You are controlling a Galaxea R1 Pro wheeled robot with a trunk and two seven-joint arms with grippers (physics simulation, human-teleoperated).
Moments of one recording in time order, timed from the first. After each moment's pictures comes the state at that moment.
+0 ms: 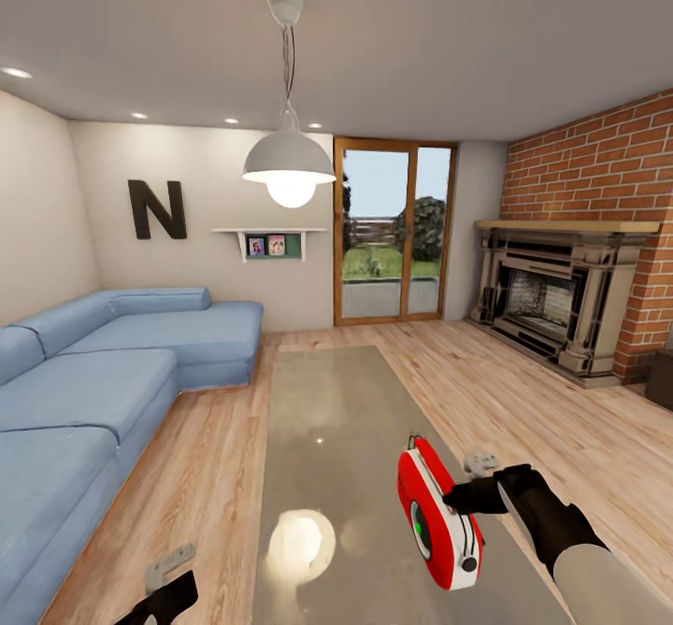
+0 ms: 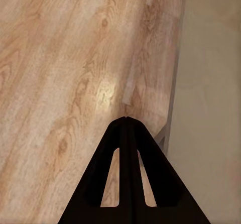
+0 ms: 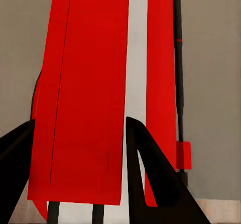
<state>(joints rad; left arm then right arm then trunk) -0.40 0.05 0.44 -0.33 0.07 0.03 -0.08 -0.62 -0.15 -0.03 -0.61 0.20 0.63 0.44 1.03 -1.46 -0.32</state>
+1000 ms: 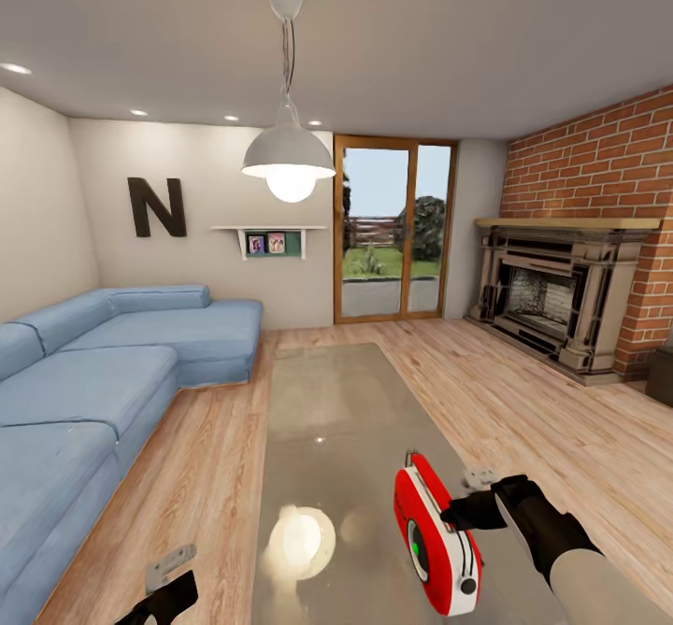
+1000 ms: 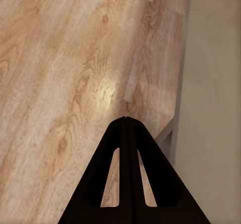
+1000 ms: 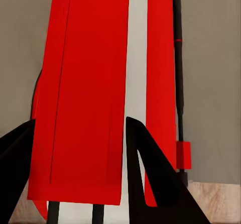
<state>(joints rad) -0.40 0.05 0.44 -0.33 0.07 0.03 -0.08 -0.62 -0.14 -0.03 -0.54 0.20 0.62 0.45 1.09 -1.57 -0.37</state>
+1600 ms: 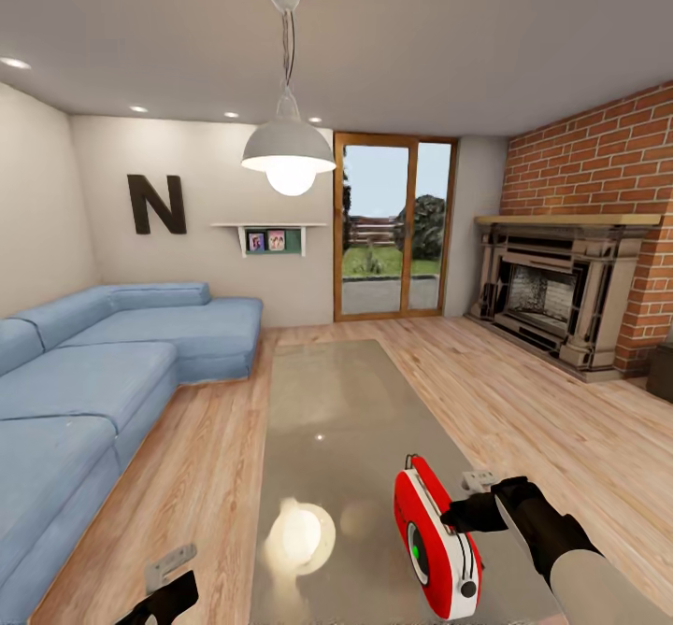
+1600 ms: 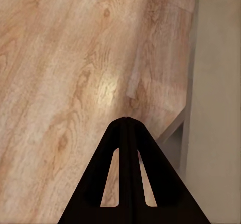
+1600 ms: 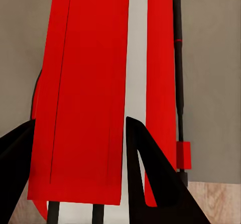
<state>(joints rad) -0.40 0.05 0.44 -0.33 0.07 0.03 -0.08 -0.62 -0.14 -0.03 -0.53 0.20 0.62 0.45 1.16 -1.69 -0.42</state>
